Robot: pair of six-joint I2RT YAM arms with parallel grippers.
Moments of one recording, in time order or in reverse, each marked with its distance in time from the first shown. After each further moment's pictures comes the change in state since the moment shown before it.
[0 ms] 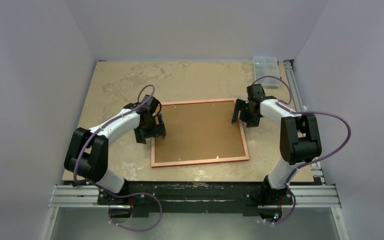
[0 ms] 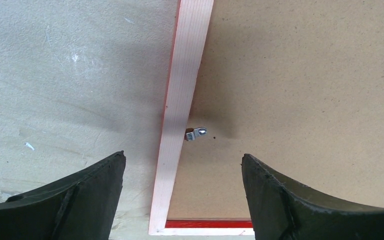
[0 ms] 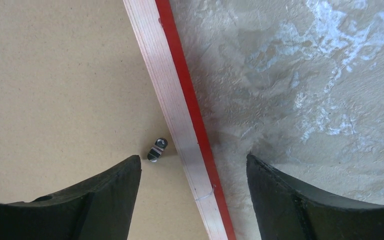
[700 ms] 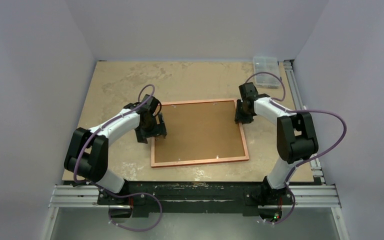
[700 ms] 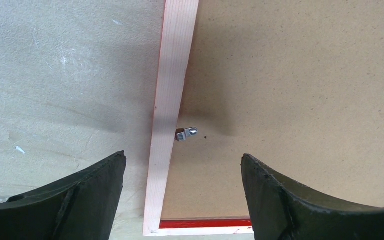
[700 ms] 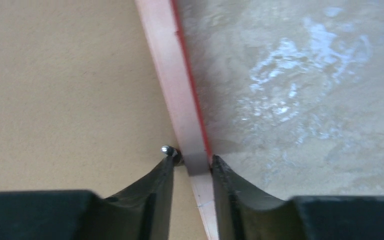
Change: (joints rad) left arm 0.000 0.000 0.000 0.013 0.024 0.000; right arm 0.092 0.037 0.054 -0.019 0.141 -0.017
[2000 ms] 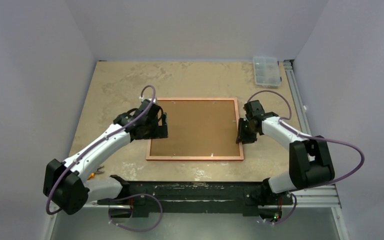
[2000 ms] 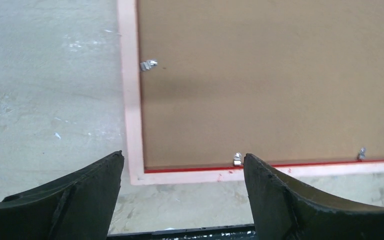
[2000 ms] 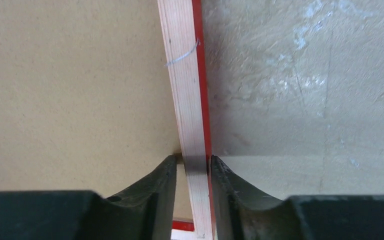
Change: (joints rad) left arm -0.134 -0.296 -0.020 -0.045 -0.135 0.072; right arm 0.005 -0.299 -0.311 -0.052 -0.147 0.008
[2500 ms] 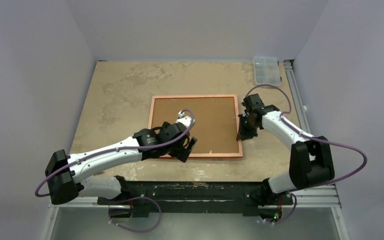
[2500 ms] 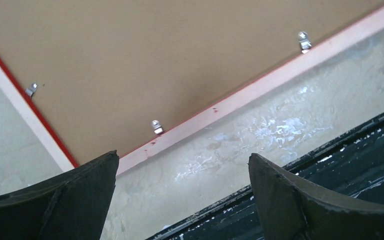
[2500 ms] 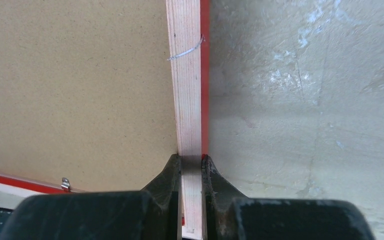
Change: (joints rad) left arm -0.498 -0.027 0.011 0.059 -0.135 0.156; right arm 0.016 -0.011 0.088 -0.134 -0.013 -0.031
